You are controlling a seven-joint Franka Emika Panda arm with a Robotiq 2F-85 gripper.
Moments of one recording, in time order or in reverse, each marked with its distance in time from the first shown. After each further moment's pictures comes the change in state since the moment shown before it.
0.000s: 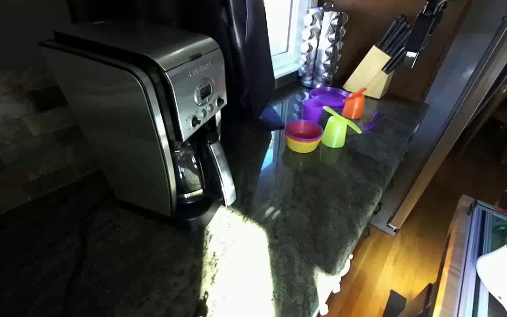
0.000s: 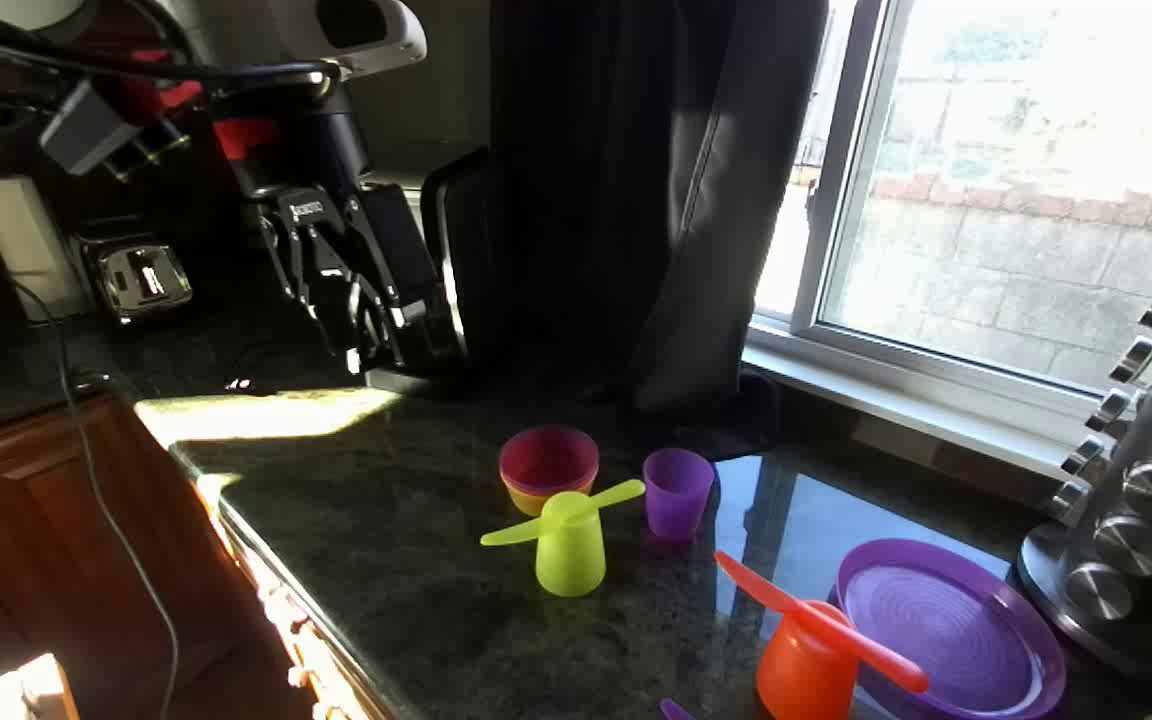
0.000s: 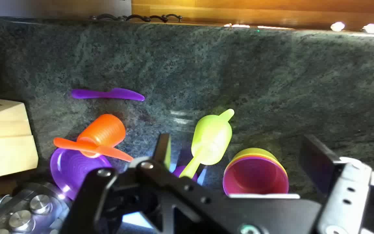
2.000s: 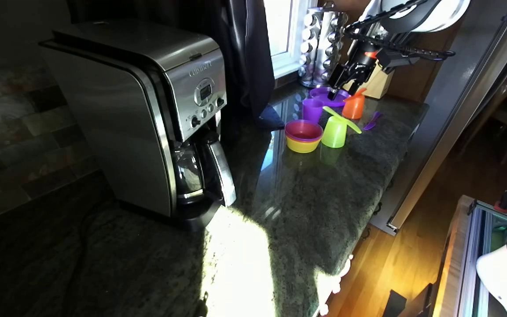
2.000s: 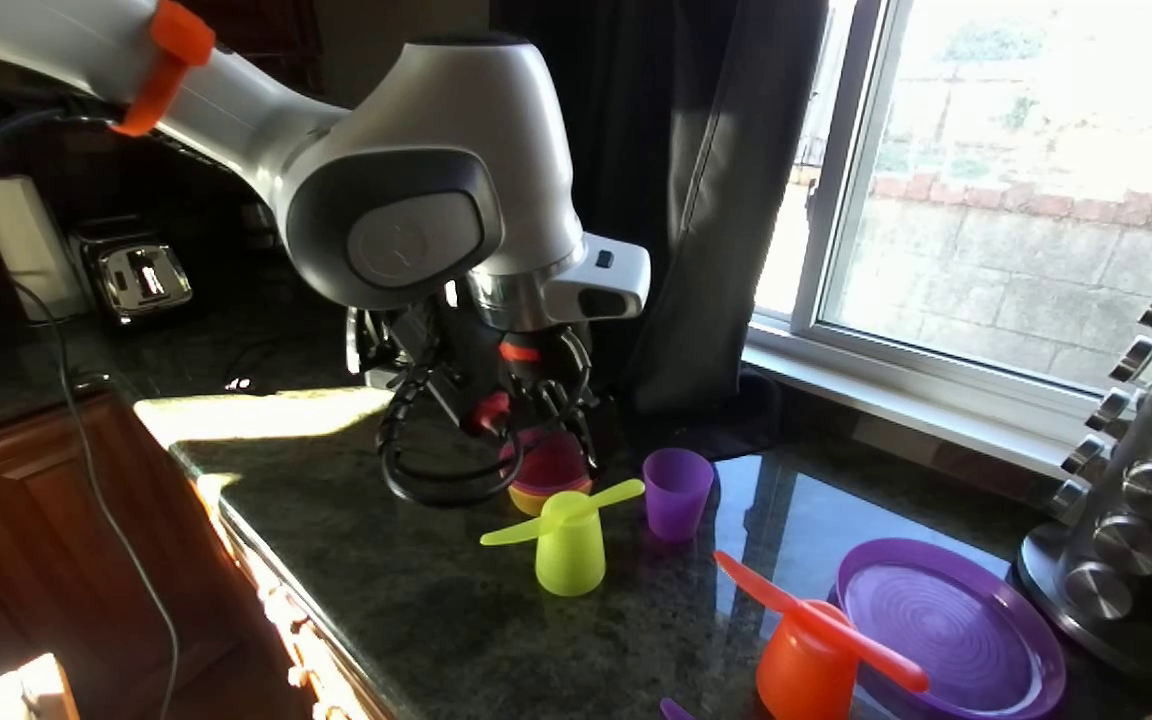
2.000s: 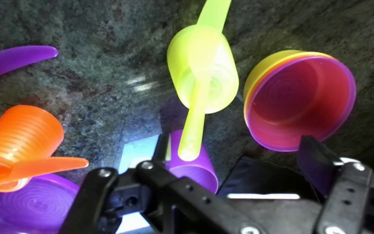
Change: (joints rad) arm -0.018 0.523 -0.161 0.029 0.320 0.656 0.030
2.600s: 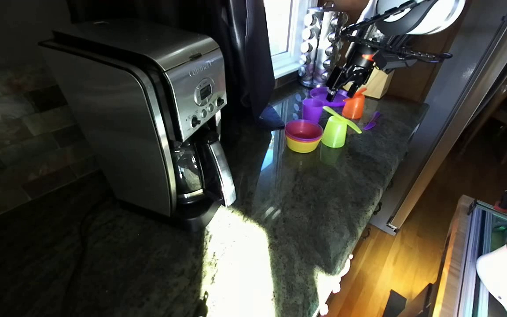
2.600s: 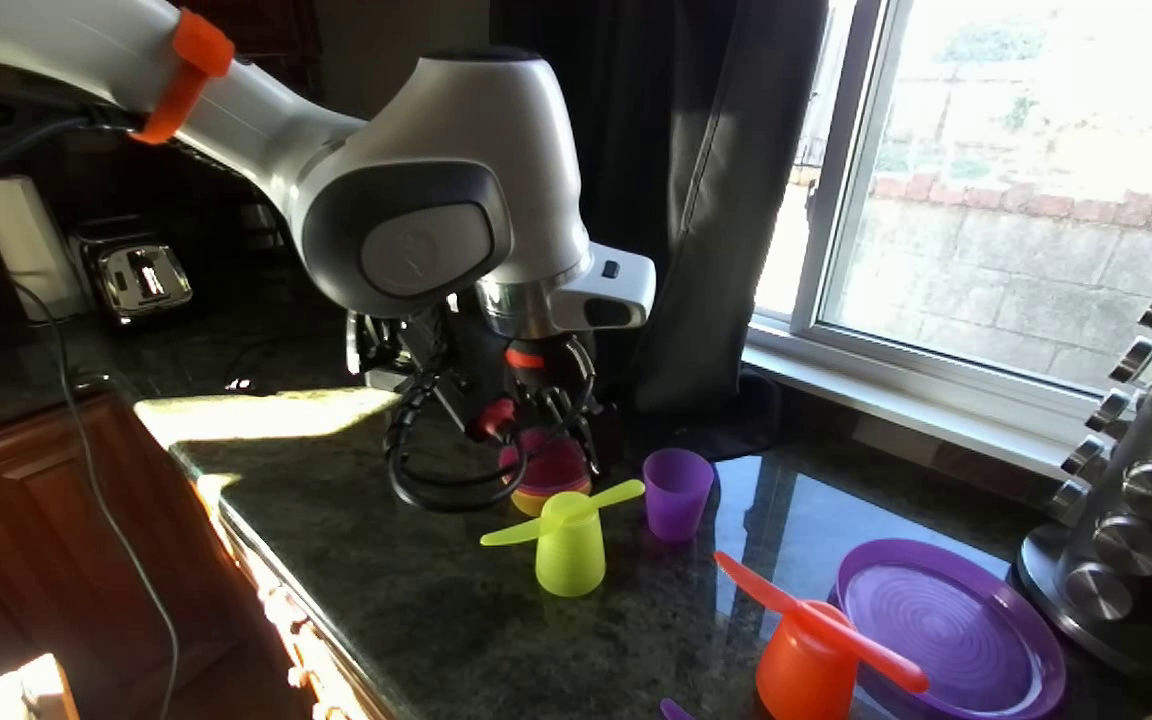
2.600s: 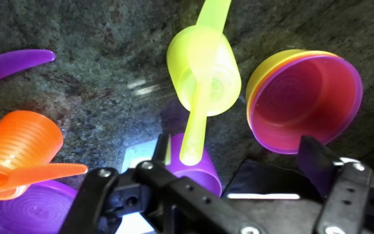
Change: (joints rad) arm -0.002 0.026 0.002 0.011 0.003 0.003 0.015
